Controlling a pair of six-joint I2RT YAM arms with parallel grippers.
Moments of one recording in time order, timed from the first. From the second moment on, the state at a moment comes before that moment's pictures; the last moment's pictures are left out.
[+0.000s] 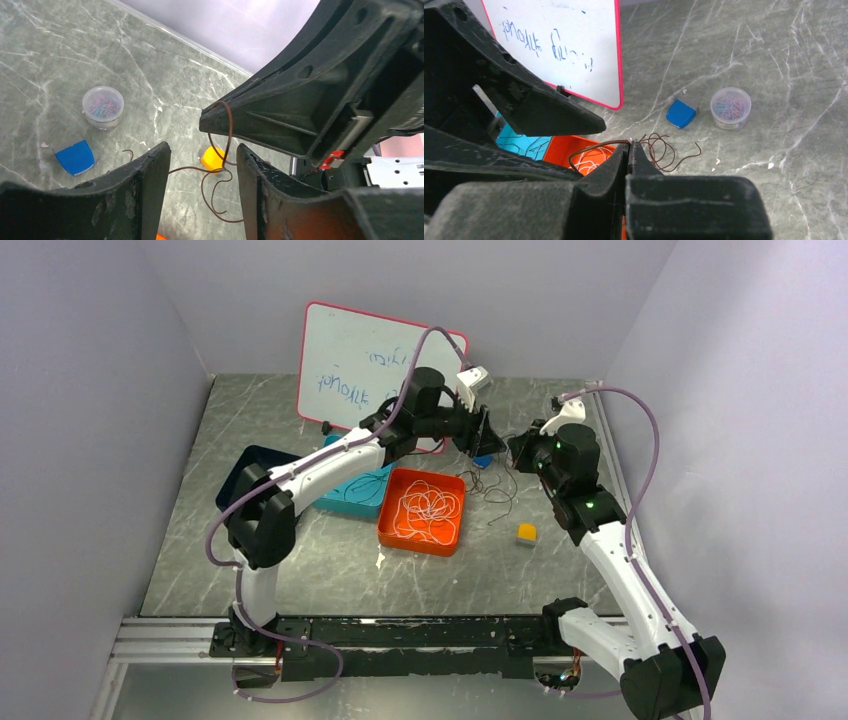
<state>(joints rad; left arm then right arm) -0.81 1.94 1.71 0.00 0.56 -0.26 0.27 0.96 0.88 -0.20 0.01 0.33</state>
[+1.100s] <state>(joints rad) -0.81 2.00 2.00 -0.13 0.56 -0.29 0.27 0.82 0.68 -0.03 0.01 0.35</state>
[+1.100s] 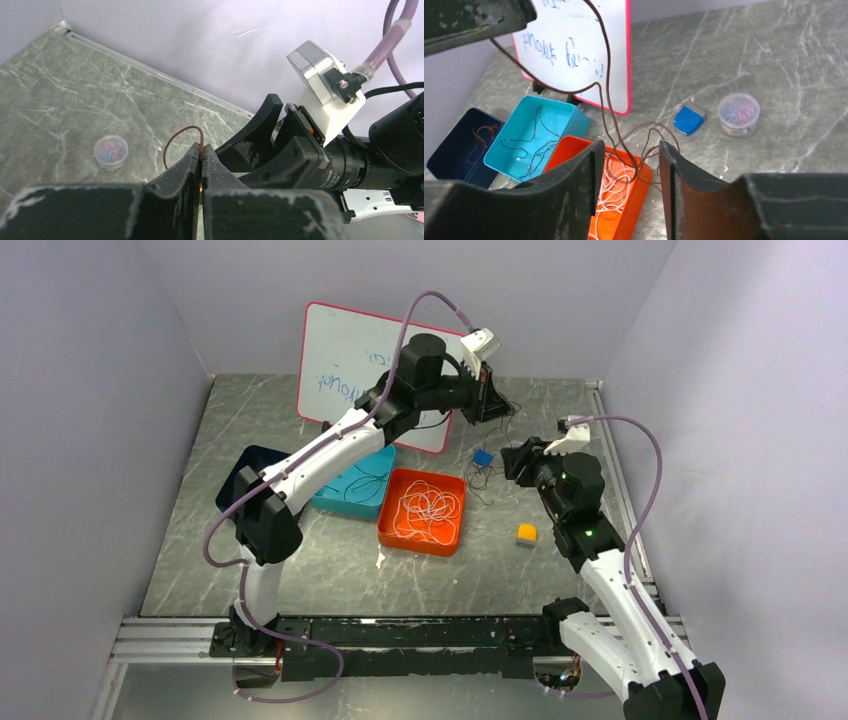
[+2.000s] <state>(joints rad) -0.87 1.94 2.08 -0.14 0.64 -0.48 0.27 0.97 0.58 0.39 -0.12 0.28</state>
